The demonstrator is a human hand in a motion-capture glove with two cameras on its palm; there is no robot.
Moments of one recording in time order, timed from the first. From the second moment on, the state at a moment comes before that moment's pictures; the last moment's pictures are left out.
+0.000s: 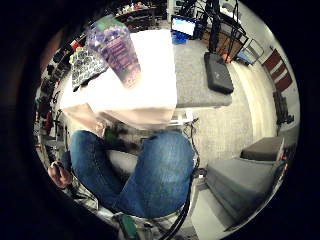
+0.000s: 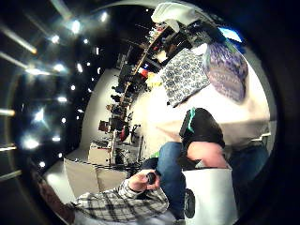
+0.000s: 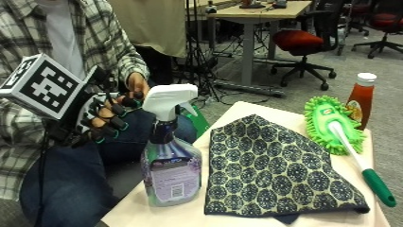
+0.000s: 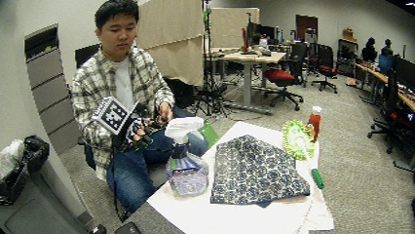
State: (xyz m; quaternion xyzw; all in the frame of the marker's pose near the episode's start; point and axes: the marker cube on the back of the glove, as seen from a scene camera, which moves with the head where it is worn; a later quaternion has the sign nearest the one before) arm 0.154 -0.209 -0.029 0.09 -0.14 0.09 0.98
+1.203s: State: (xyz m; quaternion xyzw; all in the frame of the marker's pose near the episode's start) arm 0.197 -0.348 -0.010 0.13 -0.44 0.02 0.89
